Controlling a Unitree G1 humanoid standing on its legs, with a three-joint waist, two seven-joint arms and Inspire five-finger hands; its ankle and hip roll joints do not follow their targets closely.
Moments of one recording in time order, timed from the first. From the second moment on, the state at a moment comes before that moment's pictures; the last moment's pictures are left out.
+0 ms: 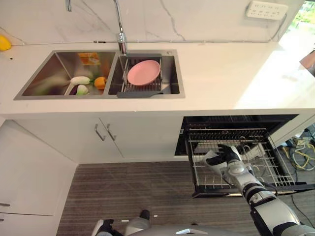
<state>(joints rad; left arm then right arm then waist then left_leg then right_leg) 0.09 0.20 -0.19 1.17 0.09 0.05 0.28 -0.42 -0.35 0.28 1.07 0.12 0.04 -0.20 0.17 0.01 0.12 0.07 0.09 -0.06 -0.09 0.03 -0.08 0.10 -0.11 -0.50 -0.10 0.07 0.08</state>
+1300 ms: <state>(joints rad) 0.04 0.16 -0.11 1.06 0.11 0.03 0.26 -0.09 -0.34 -0.01 -0.21 0.61 -0.25 -0.12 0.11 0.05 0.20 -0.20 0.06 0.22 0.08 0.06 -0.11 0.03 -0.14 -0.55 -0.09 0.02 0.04</state>
